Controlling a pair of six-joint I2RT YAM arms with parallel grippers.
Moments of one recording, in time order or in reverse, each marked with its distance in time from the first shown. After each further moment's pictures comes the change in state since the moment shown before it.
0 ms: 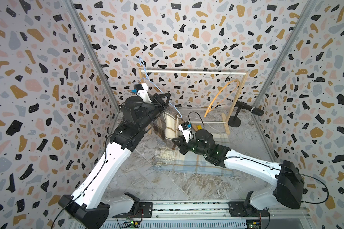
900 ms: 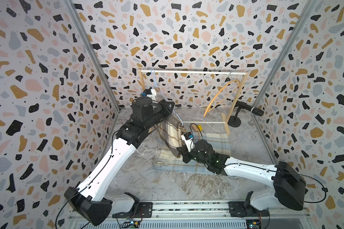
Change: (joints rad) left arm -0.010 0.053 0.003 -0.158 0.020 0.074; right arm 0.037 -0.024 -0.199 0.075 0.127 -0.007
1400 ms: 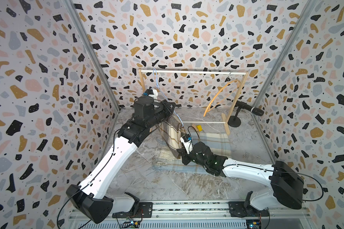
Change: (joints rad) left arm -0.002 0.022 0.014 -0.013 0.007 0.011; right arm 0.031 0.025 -0.009 0.005 0.064 -0.035
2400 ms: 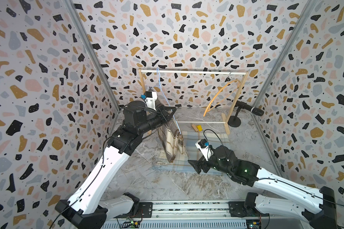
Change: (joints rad) left arm 0.003 -0.129 -0.060 -0.036 0.232 0.061; right arm -0.010 -0.500 -0.034 -0.550 0.046 -0.145
